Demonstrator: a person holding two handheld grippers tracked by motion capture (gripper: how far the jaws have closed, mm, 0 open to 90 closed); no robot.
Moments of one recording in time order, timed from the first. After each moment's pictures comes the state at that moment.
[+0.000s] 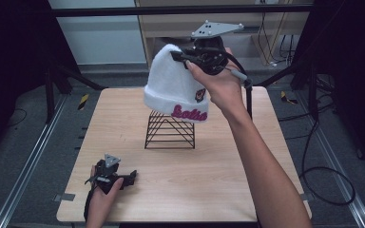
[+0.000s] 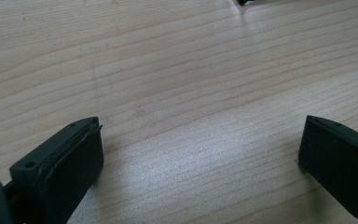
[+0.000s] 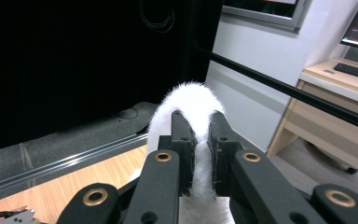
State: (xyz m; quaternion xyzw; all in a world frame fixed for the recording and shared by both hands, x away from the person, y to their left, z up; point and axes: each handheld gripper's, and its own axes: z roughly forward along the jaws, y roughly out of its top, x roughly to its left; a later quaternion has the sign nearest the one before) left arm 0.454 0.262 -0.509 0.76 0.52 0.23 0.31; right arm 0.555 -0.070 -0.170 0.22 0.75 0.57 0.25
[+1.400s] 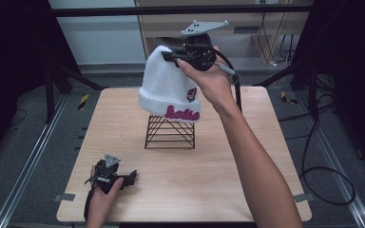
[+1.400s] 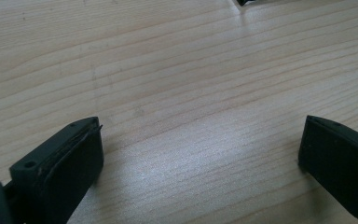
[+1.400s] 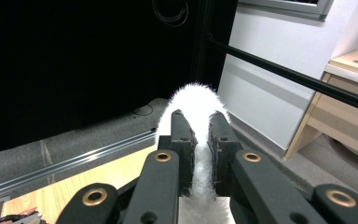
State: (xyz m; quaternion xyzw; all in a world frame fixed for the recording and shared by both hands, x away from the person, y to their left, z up) left arm 0.454 0.262 -0.509 0.76 0.52 0.23 0.31; right arm 0.583 -0.052 -0.180 0.22 0.76 0.57 0.21
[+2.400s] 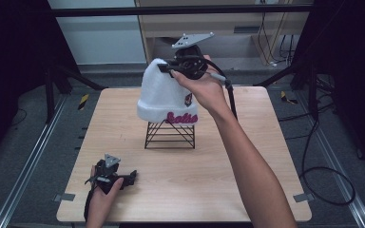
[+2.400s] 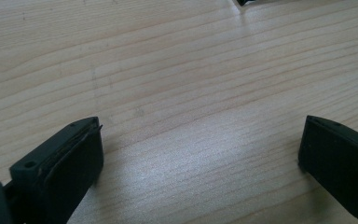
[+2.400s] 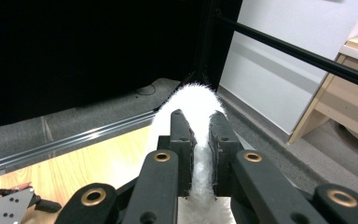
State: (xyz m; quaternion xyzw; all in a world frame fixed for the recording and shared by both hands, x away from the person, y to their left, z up) left arm 0.454 0.262 -0.509 0.76 0.52 0.23 0.31; right arm 0.593 -0.035 -0.211 0.21 0.79 0.54 0.20
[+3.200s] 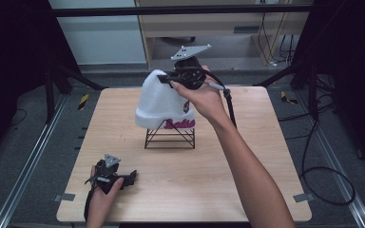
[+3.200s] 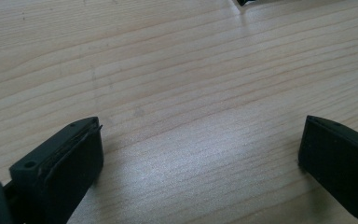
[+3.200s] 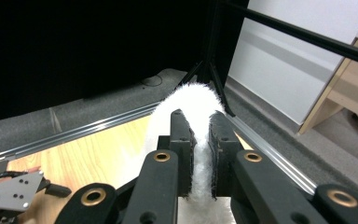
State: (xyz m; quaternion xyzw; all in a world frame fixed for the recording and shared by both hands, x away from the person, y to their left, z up) left arm 0.454 0.261 -0.509 0.76 0.52 0.23 0.31; right arm 0.588 -0.032 -0.237 0.22 0.80 0.53 0.18
